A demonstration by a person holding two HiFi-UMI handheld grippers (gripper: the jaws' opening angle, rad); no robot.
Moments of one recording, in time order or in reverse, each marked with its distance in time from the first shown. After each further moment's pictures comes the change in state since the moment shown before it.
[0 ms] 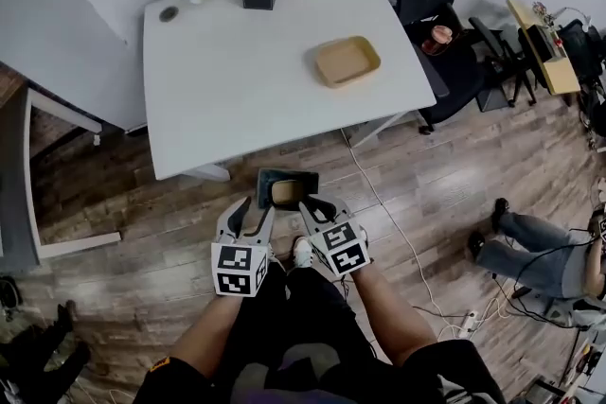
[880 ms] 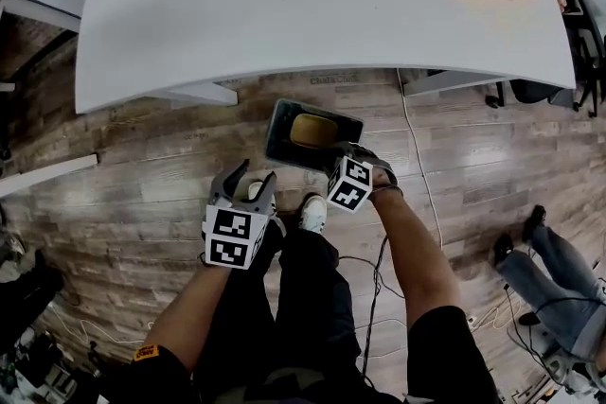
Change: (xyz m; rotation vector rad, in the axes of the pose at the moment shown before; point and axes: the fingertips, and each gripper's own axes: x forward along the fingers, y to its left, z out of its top) left arm 0.162 0.082 -0.265 -0.049 0.254 0.075; right arm 0.292 -0.057 -0.317 -0.719 0.528 0.325
